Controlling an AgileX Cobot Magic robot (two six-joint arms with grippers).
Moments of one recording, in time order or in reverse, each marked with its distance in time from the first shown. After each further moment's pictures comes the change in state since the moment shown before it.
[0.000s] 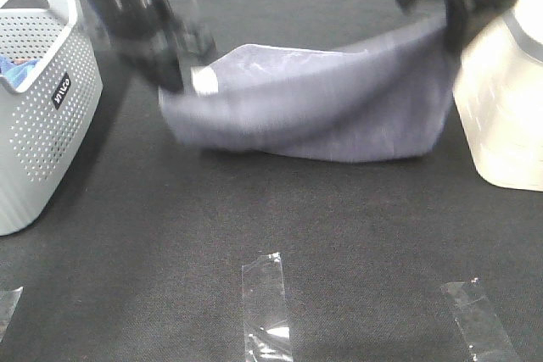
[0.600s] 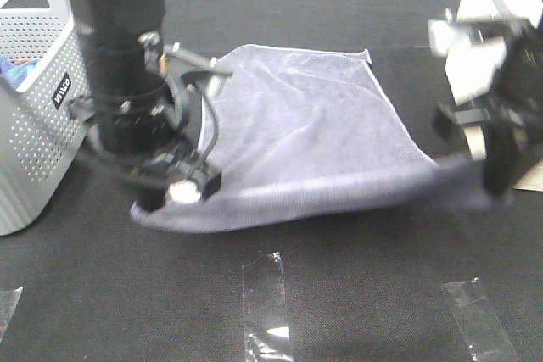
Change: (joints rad) left arm -0.244 -0.179 0.354 0.122 0.088 -0.177; right arm 0.000 -0.224 0.491 0.156 0.000 -0.020
